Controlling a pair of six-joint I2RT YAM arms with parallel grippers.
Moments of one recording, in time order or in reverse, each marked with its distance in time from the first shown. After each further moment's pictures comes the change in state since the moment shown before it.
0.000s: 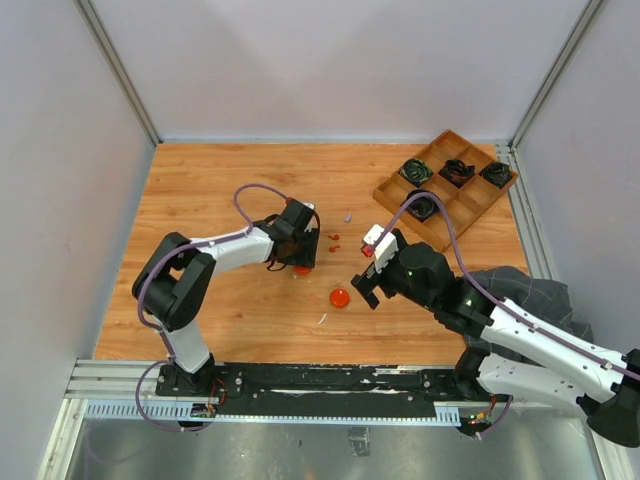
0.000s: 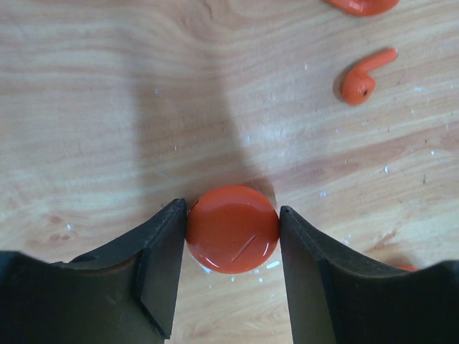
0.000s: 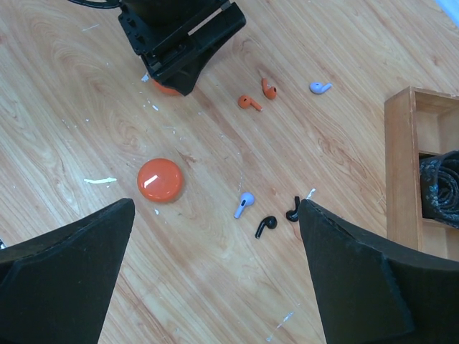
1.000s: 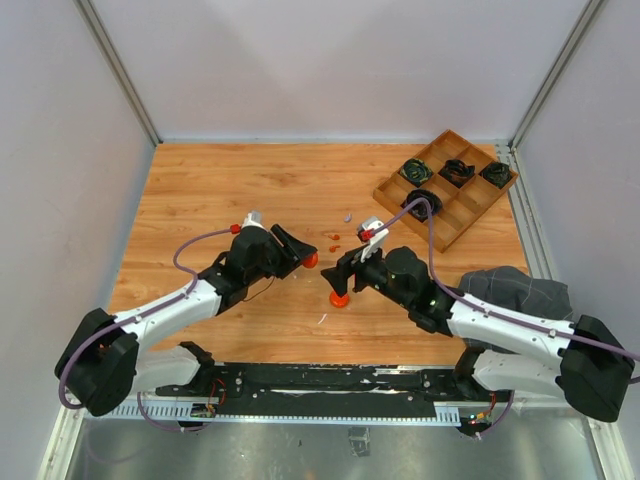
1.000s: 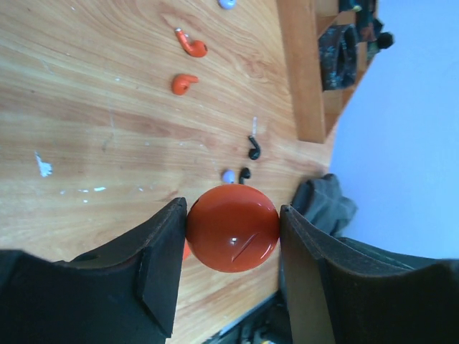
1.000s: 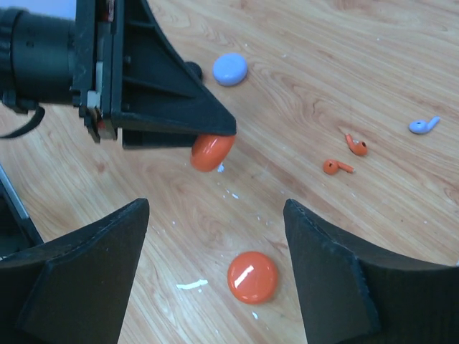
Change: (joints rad) left arm 0.000 -0.578 -0.476 0.418 0.053 -0.776; right arm 0.000 0.206 -0.167 0.586 -0.072 0.372
